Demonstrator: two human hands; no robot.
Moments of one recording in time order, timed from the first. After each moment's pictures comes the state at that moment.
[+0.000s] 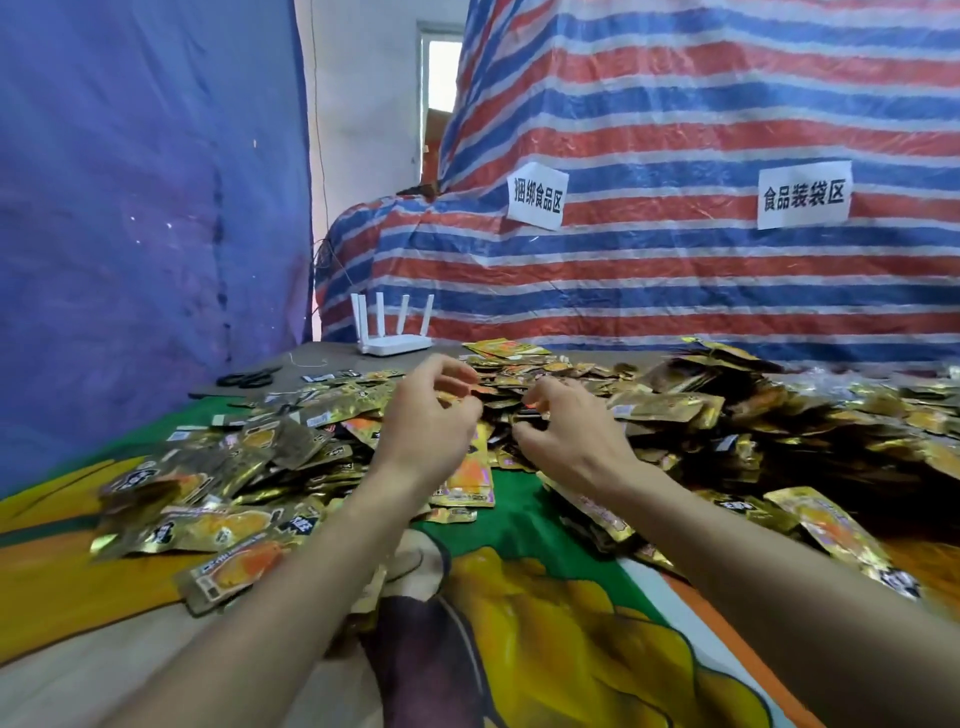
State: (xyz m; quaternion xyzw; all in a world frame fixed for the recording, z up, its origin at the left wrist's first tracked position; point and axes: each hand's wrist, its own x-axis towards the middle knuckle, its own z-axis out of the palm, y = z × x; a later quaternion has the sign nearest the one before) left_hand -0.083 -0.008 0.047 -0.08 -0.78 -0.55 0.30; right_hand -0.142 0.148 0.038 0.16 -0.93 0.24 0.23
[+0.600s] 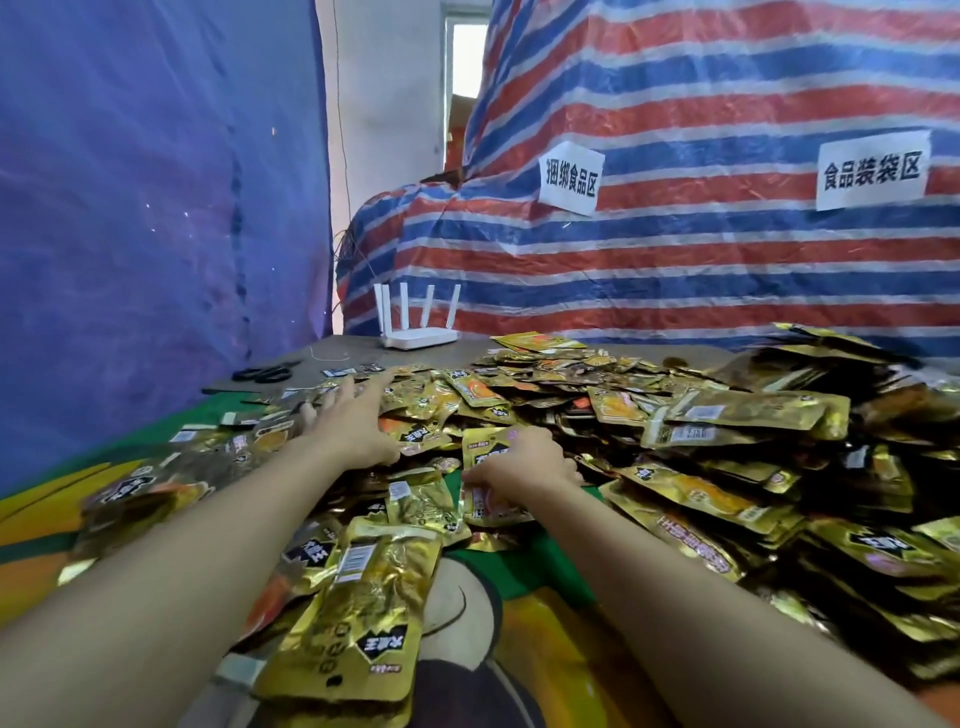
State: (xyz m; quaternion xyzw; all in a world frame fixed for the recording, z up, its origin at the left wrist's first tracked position) left_hand -0.220 -0.145 0.008 0.11 -0.98 -0.12 0.11; right_hand -0.235 0.048 -0.020 -0.05 -0.94 0.34 0.03
